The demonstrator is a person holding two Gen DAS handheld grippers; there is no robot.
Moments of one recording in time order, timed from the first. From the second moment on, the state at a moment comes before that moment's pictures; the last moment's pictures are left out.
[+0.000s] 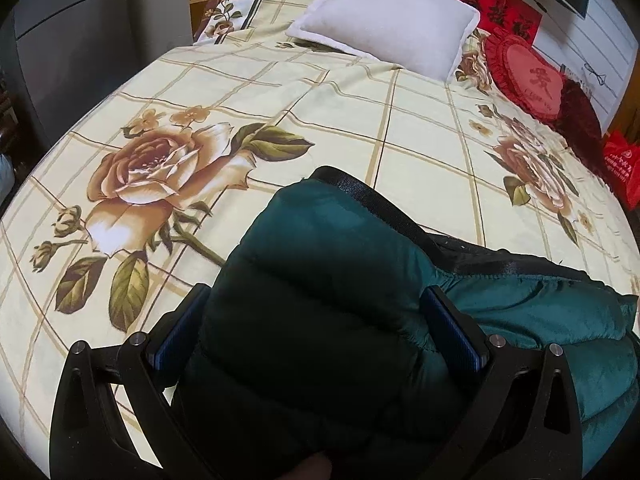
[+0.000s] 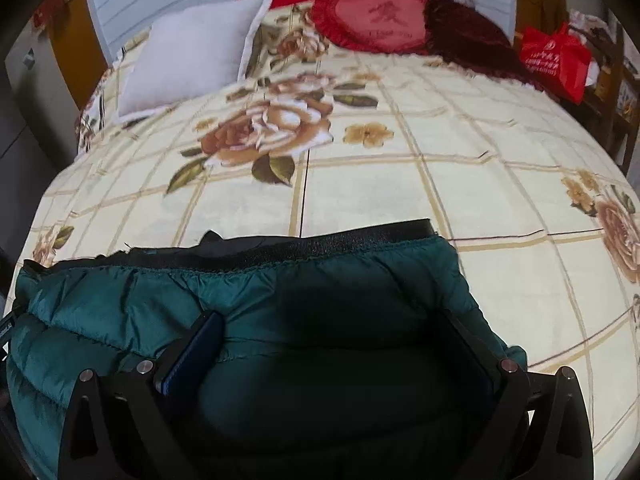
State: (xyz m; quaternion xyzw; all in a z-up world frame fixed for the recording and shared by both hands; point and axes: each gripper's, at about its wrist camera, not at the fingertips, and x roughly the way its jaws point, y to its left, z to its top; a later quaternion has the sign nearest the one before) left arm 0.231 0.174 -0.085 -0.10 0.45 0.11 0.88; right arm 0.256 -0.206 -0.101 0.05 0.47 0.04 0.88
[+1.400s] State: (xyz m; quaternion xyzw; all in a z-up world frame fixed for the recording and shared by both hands) left arm 0.097 0.238 -0.090 -0.19 0.47 -0.07 0.86; right arm 0.124 -0.284 -0.116 0.23 0.47 0.21 0.82
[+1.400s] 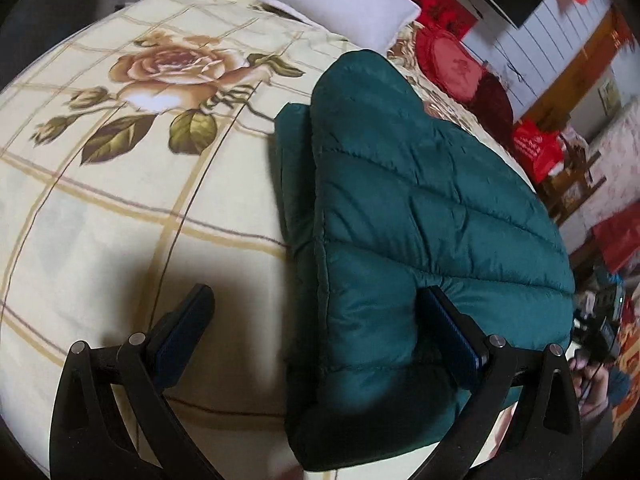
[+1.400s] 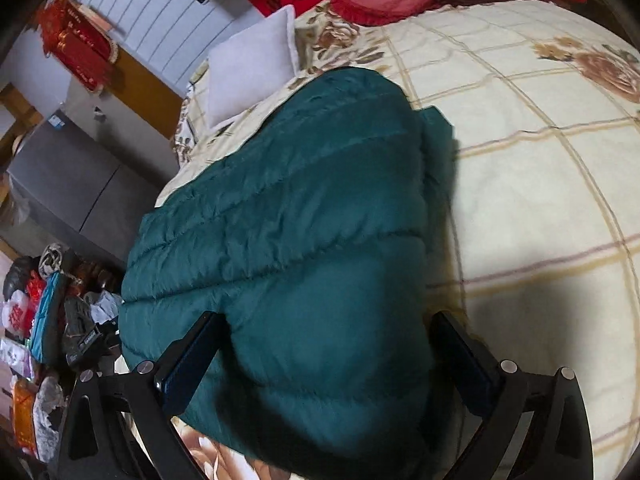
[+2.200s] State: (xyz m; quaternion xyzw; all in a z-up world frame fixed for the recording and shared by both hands) left arm 0.090 0.179 -0.080 -0.08 0.46 -0.17 0.87; right arm 0.127 -0.266 -0.117 0.23 0.43 0.21 0.85
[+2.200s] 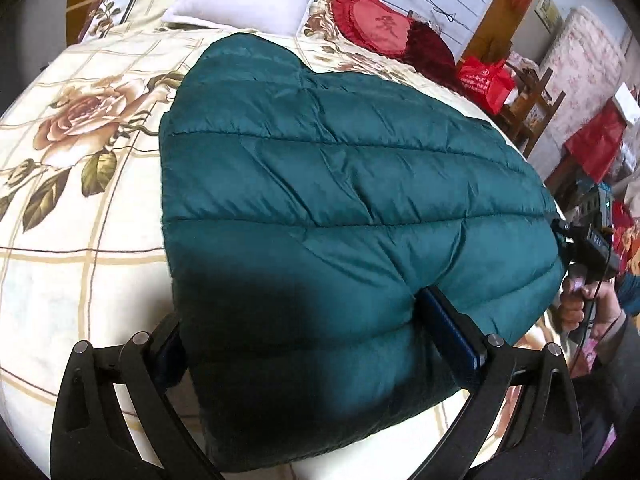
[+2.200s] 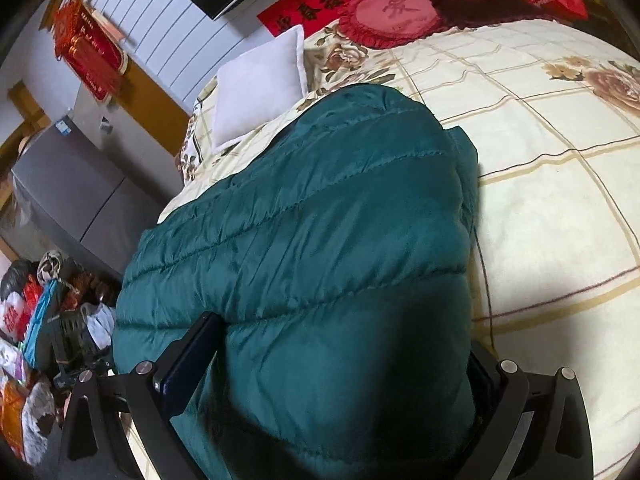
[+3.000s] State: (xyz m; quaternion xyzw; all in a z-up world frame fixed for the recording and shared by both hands) left arm 0.085 0.144 -0.005 -0.05 0.27 -0.13 0.95; right arm 0.140 -0.245 -0.033 0.10 0.30 0.19 0.93
